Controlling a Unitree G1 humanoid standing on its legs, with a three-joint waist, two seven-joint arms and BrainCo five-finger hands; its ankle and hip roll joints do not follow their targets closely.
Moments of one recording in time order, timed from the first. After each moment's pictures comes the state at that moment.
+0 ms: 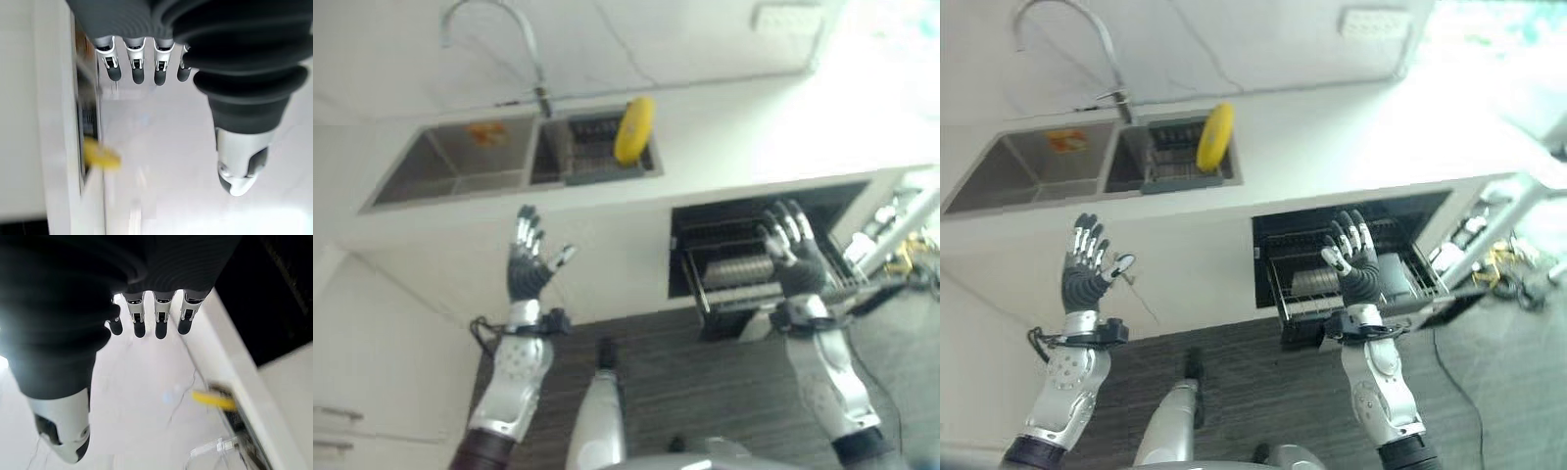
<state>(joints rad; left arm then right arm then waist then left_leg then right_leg) 0.00 0.35 -0.18 0.00 -0.35 -0.41 0.31 0.01 -0.43 0.19 -0.11 0.71 -0.29 -0.12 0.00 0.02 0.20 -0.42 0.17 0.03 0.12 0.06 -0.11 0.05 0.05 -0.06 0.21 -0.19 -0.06</state>
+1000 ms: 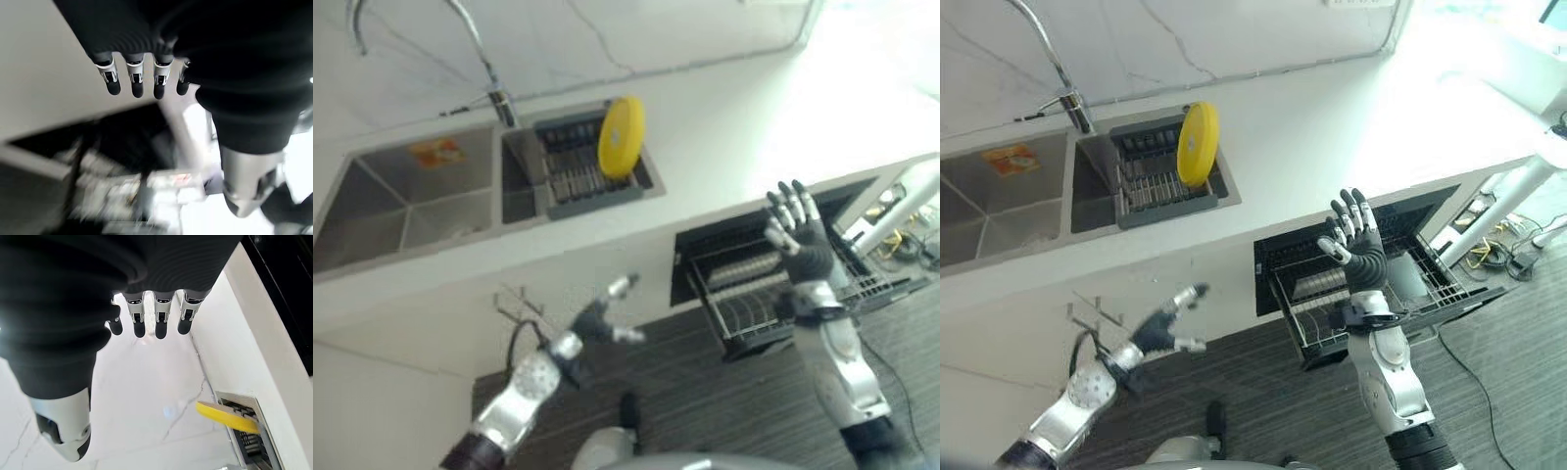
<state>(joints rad) 0.07 0.57 -0.51 0.25 -0.13 -0.37 -0.17 -0.04 -0.43 0.19 -0.14 0.64 -0.32 -0.09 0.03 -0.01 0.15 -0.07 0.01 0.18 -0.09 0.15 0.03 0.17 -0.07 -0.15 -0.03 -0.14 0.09</state>
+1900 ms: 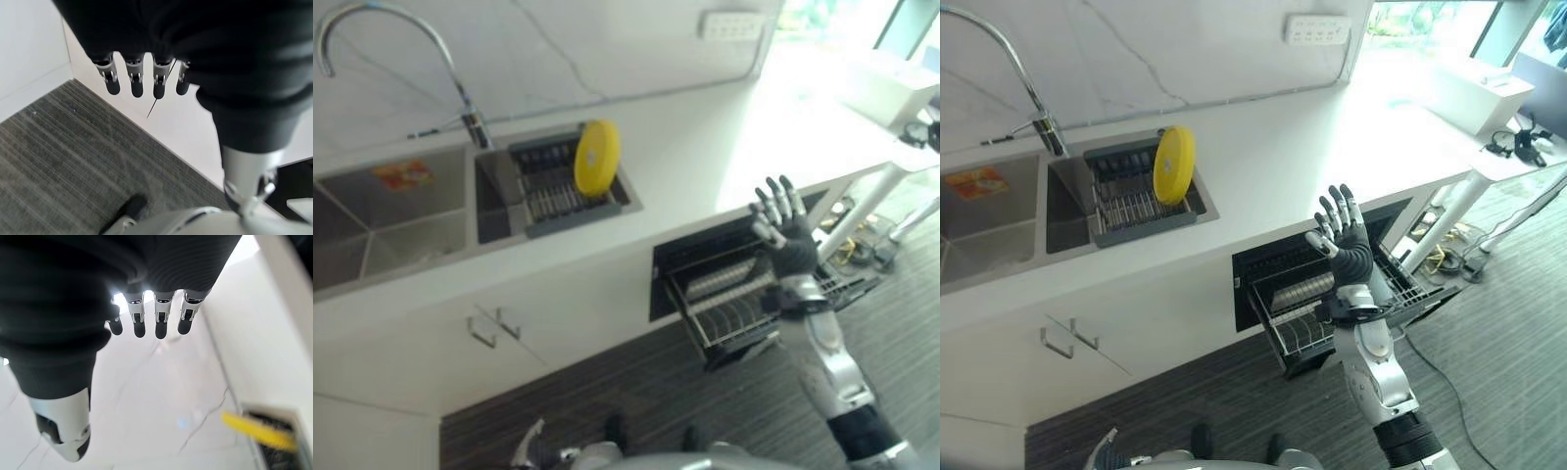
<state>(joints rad) 0.13 0.26 -0.34 1.17 0.13 -0.22 0.45 -0.08 -0.43 0.25 -0.08 0.64 -0.34 -0.16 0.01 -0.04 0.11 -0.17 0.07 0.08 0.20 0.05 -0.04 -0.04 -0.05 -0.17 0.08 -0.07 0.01</state>
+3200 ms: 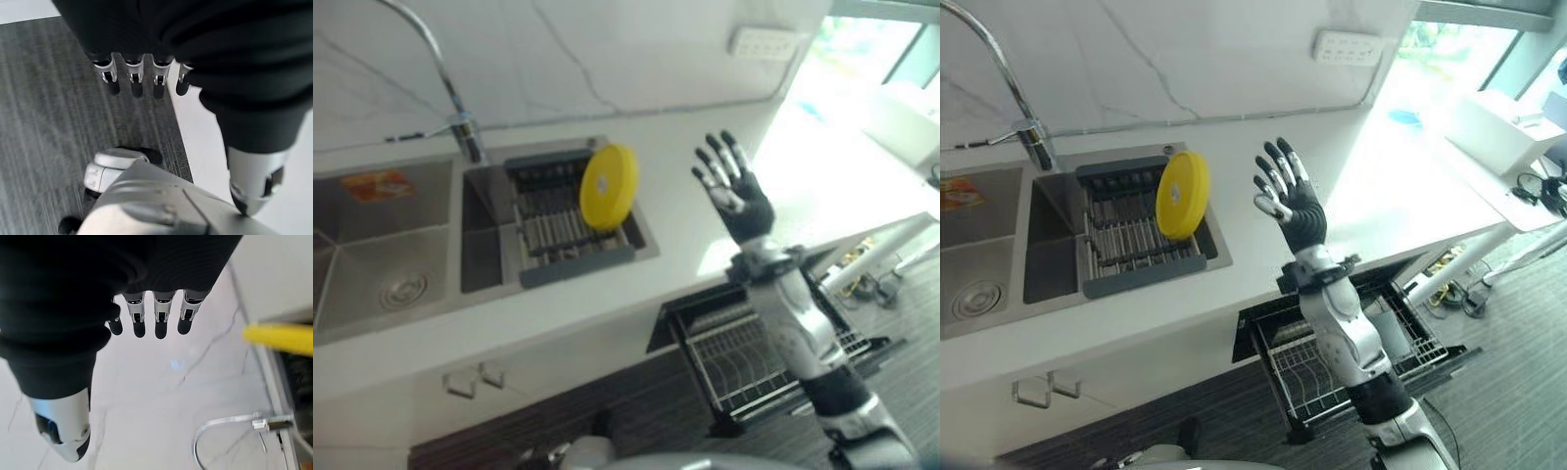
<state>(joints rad) 0.11 0.25 -0.16 1.26 -0.35 -0.05 0.02 -0.38 -0.30 0.33 -0.18 0.73 -0.11 -0.09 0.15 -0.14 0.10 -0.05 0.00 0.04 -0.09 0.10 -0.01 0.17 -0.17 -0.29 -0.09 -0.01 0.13</state>
